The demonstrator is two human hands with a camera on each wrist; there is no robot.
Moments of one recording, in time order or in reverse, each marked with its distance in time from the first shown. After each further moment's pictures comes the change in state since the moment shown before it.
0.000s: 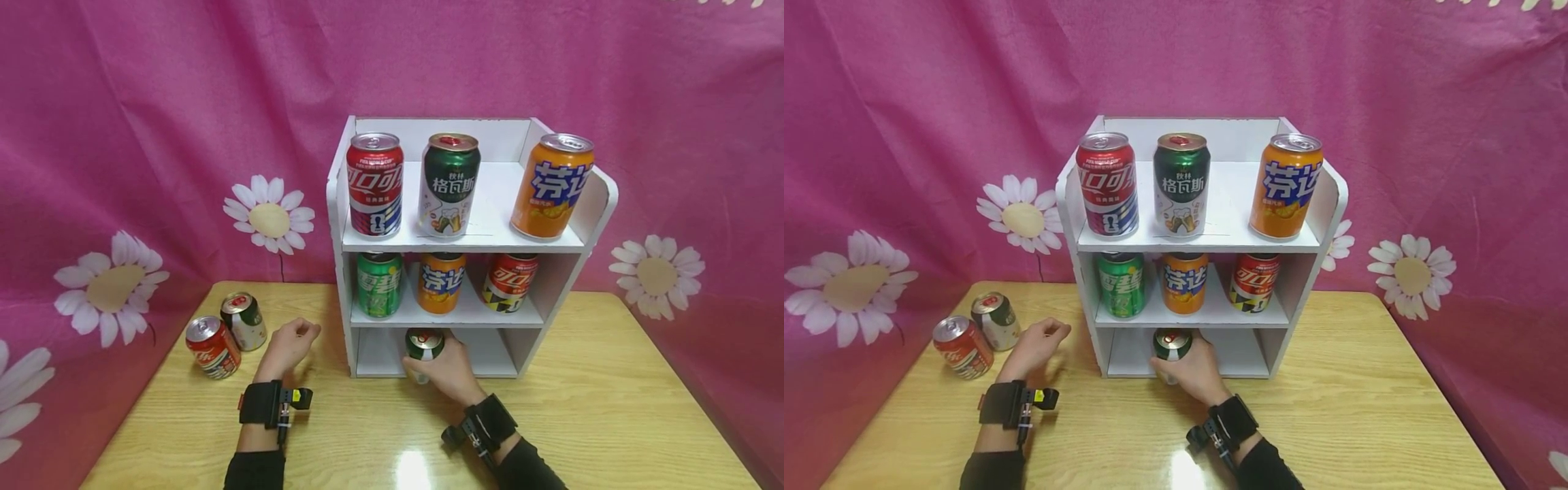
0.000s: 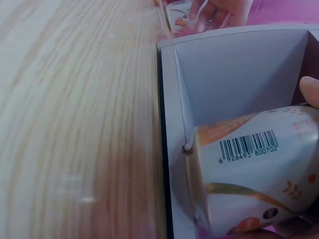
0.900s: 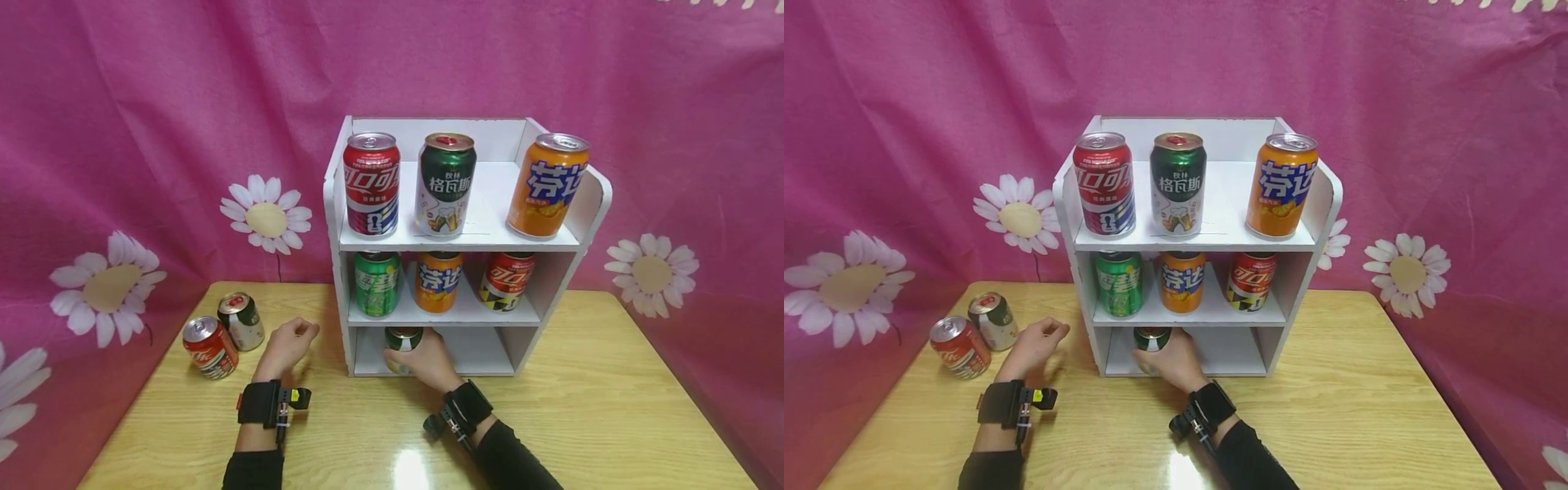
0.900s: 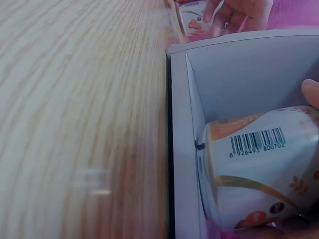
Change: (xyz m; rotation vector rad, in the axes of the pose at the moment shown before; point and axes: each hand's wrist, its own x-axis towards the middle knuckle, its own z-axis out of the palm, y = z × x) left_hand 0.000 0.002 0.001 0.007 -0.010 -0.002; right_hand 0.016 -0.007 0.026 -0.021 -0.084 0.000
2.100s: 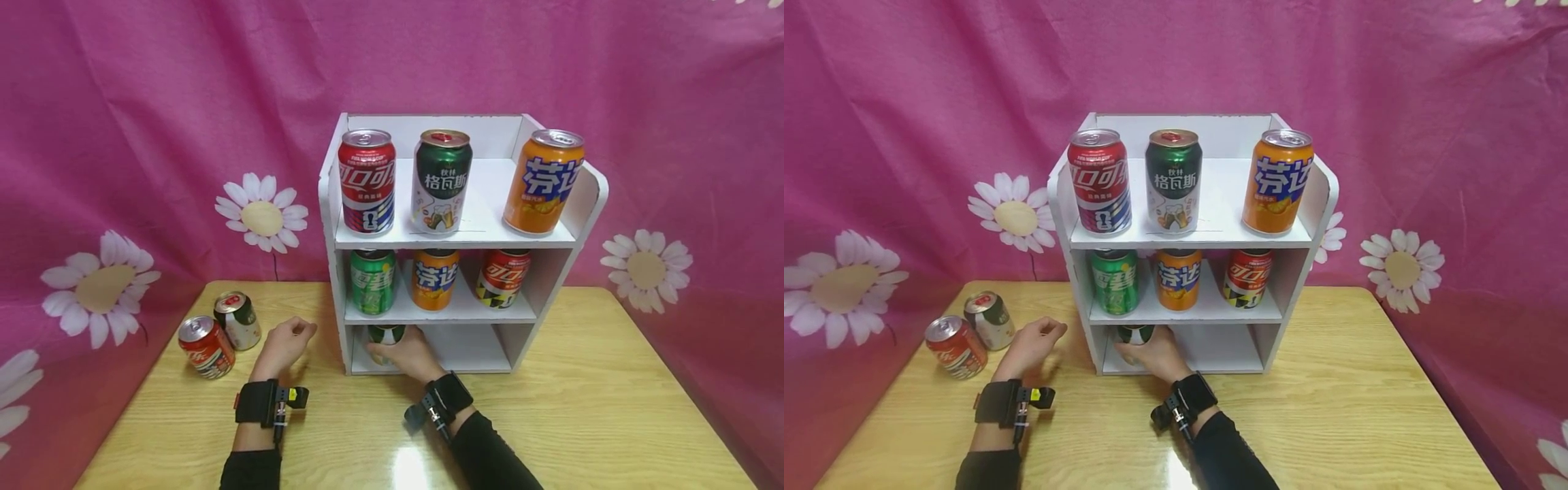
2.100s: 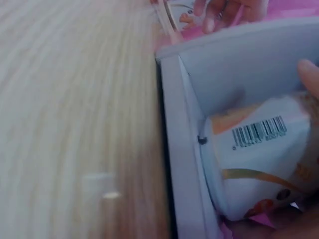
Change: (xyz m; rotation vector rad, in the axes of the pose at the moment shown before) left_hand 0.001 -0.002 0.002 0.011 -0.001 0.015; right_hand 0.012 -0.004 0.020 0.109 -0.090 0.018
